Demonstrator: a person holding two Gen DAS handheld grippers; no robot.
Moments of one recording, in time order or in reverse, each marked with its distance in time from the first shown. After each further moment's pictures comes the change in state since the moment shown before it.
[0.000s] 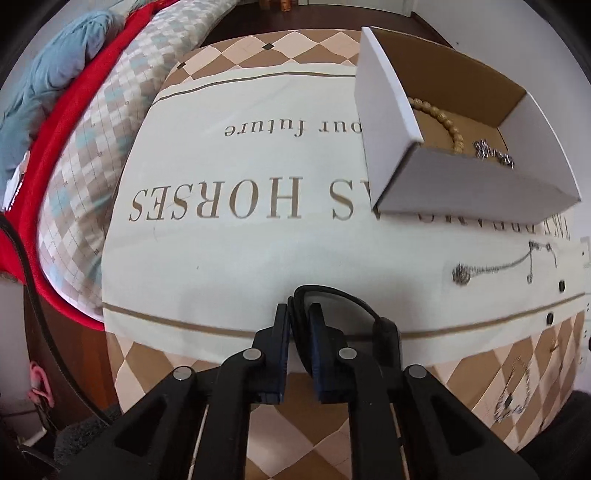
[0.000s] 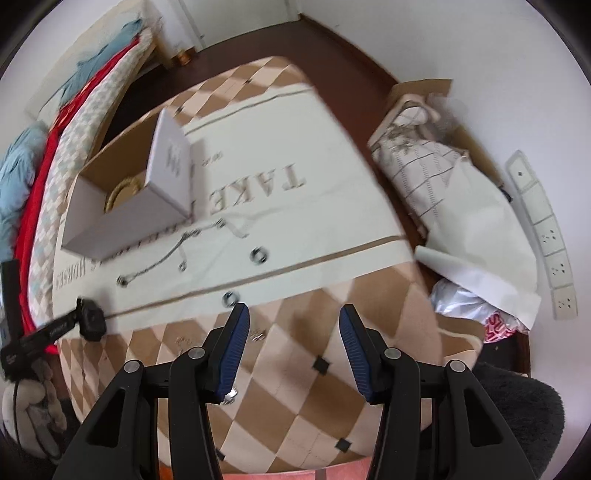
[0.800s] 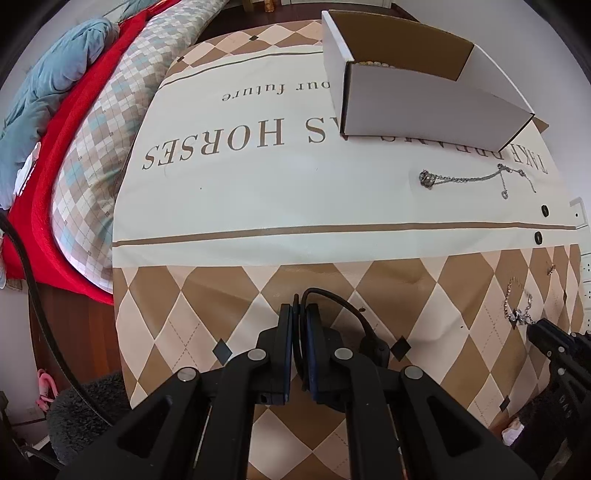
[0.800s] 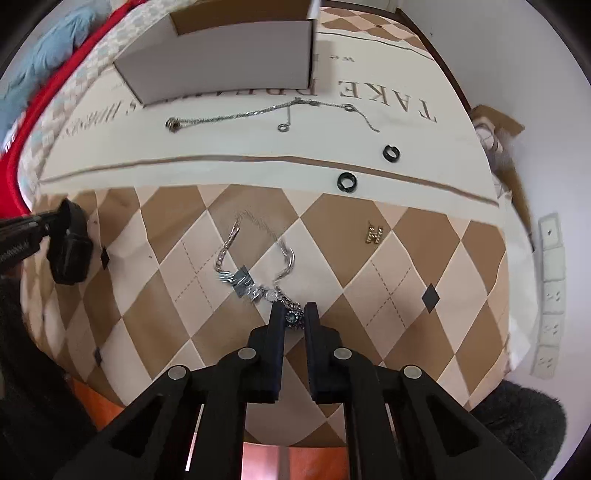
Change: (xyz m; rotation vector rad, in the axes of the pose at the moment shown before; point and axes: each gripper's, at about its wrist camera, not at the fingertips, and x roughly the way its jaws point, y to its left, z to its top) left arm -0.030 -0.011 -0.065 0.061 0.005 0.000; right arm 0.034 0.064 -0.075 -0.280 0.078 -0.035
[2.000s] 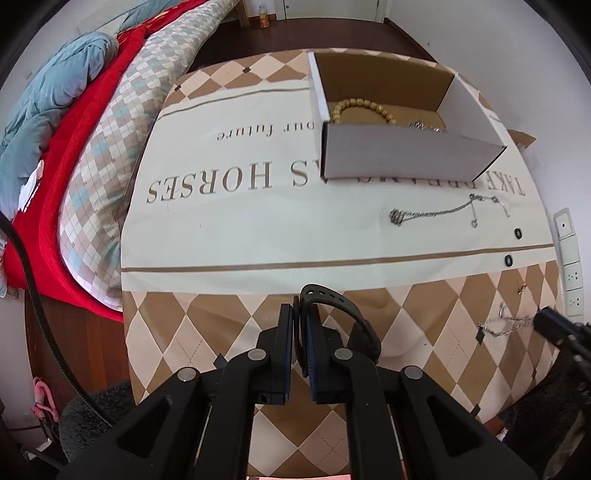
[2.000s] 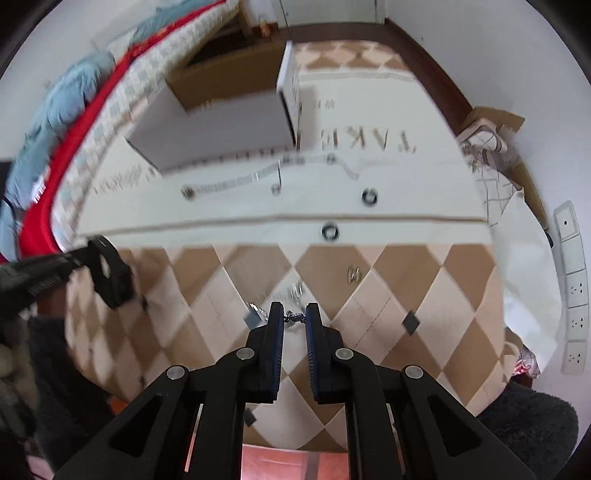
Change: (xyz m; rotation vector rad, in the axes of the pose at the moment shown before) left arm -0.031 -0.005 0.022 0.003 -0.059 -0.034; right arm -0.052 -0.031 0.013 0.053 -0.144 0.129
